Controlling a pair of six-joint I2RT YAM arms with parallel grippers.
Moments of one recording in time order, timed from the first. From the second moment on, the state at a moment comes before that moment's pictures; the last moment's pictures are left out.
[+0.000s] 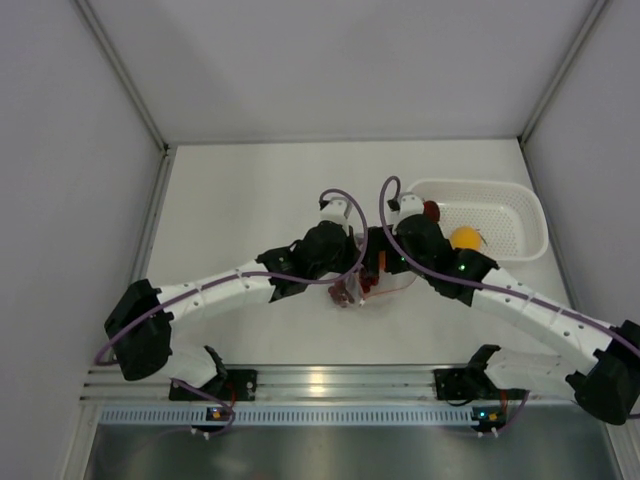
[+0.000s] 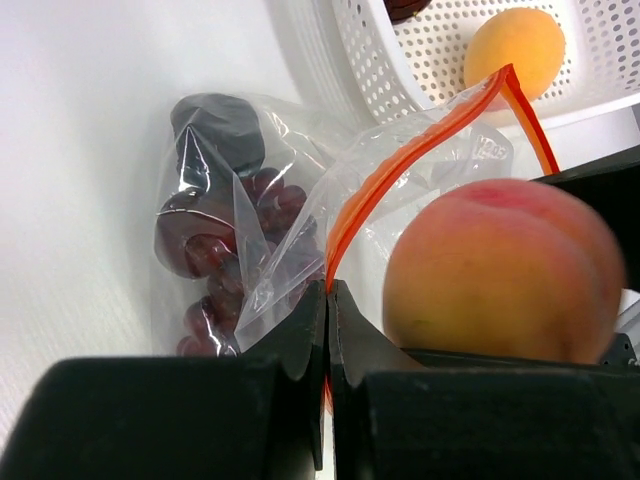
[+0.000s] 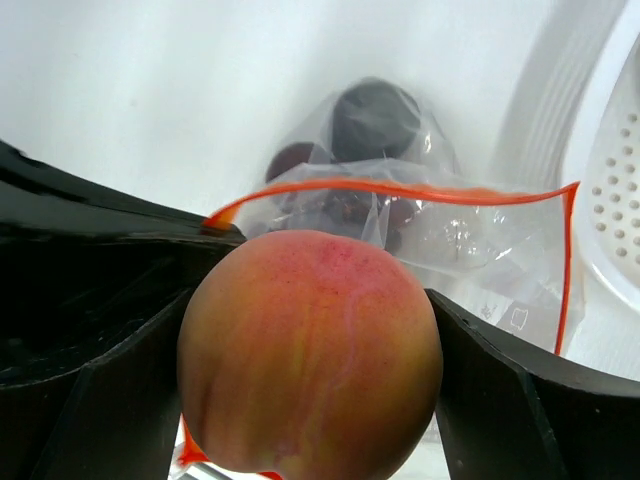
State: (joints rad) left arm -0.98 1.43 1.00 -0.10 -0.24 -0.65; right arm 0.81 1.11 0.88 -0.41 0.22 0.46
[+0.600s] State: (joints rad) left arm -0.95 1.43 0.97 -0.10 -0.34 -0.66; right arm 0.59 0.95 0.97 -0.43 0.41 0.35
